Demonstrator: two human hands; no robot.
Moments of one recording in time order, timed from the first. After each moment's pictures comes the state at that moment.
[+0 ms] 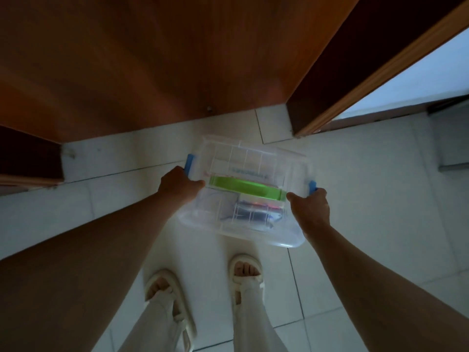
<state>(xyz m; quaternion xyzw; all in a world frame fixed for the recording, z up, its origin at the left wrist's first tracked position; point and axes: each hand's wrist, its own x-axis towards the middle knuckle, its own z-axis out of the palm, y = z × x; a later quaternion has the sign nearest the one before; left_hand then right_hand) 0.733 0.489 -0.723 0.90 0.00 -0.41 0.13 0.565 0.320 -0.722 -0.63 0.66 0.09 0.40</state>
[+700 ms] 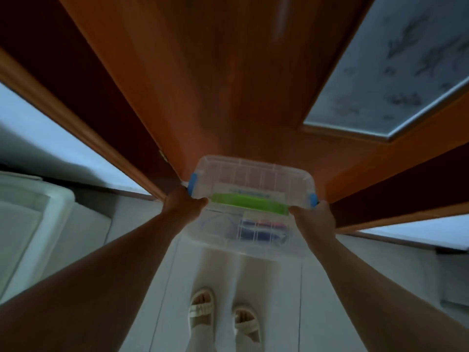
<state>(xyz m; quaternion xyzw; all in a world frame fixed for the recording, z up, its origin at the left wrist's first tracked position) 0.798 0.667 -0.408 0.90 0.17 -0.25 0.32 0.719 0.437 -0.411 -0.75 0.49 0.08 0.44</state>
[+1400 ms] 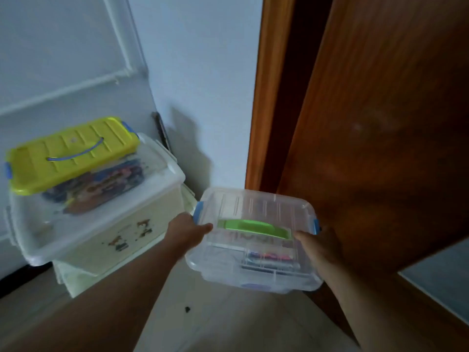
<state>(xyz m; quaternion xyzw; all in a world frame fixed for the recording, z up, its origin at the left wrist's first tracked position) 0.692 0.863 -0.200 0.82 0.41 -0.06 0.39 0.778 0.618 -0.215 -0.85 0.18 0.15 0.47</state>
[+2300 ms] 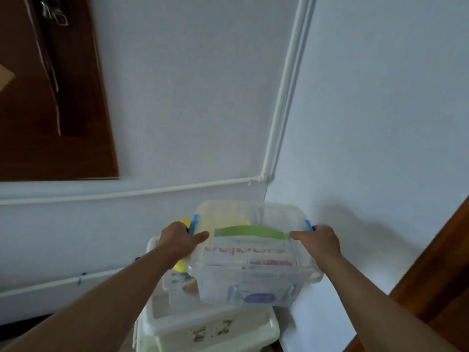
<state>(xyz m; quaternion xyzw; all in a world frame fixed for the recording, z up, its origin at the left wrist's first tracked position) 0.572 1.162 -0.014 0.77 0.51 0.15 0.36 0.789 0.980 0.006 -0.89 -0.18 0.13 0.41</state>
